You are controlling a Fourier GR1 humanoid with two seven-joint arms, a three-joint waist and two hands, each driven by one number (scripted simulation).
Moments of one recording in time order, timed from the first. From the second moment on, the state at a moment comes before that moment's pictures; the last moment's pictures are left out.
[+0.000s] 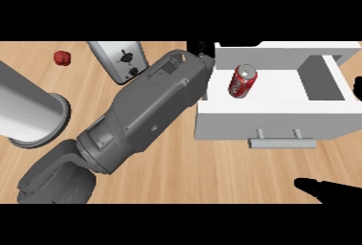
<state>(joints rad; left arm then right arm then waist) -1.42 0.00 -0.59 -0.51 1.04 0.80 -0.25 -0.04 -0.10 -0.21 -2.22 0.53 0.38 0.00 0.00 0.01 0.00</state>
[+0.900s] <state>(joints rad) -1.35 0.14 -0.59 -0.65 0.95 0.81 -0.12 -0.44 -0.15 0.03 -1.53 1.06 0.09 -0.09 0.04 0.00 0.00</state>
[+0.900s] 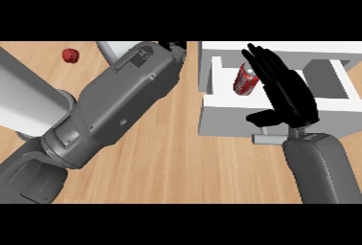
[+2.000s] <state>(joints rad) -1.16 0.35 -0.57 -0.97 0.86 0.82 0.03 -0.84 -0.14 -0.08 -0.66 1.30 -0.47 -0.13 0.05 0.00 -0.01</state>
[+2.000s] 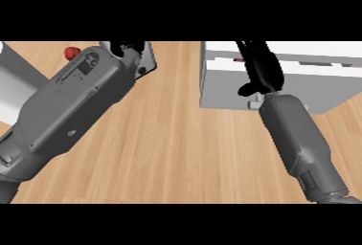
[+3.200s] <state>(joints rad) -1.11 0.45 -0.56 -1.17 0.79 0.84 0.15 -1.15 -0.24 -0.19 -0.21 1.32 -0.61 -0.10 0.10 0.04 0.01</state>
